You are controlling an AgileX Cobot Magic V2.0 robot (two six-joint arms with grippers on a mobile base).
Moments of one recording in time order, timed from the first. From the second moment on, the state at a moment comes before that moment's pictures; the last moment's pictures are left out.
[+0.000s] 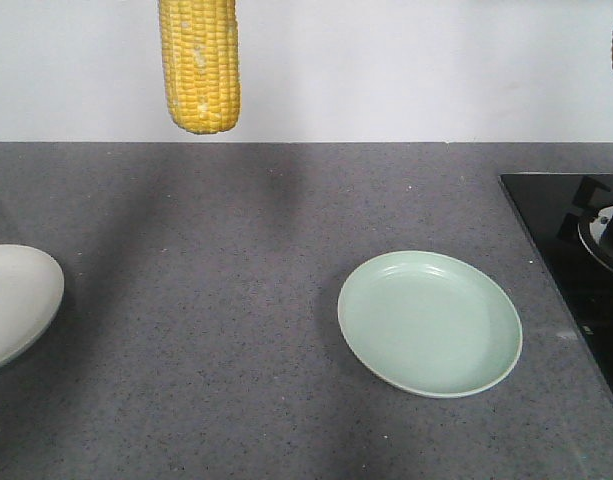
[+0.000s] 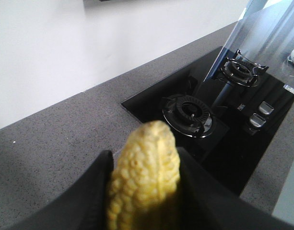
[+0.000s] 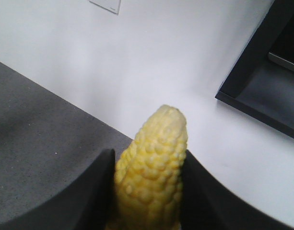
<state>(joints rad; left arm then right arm) -0.29 1.78 -2.43 -0.64 1.28 0.17 0.12 1.41 -2.26 0.23 1.30 -0.37</state>
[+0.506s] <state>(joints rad) -0.29 1.78 -2.43 -0.64 1.28 0.17 0.12 1.41 -2.26 0.23 1.30 -0.37</state>
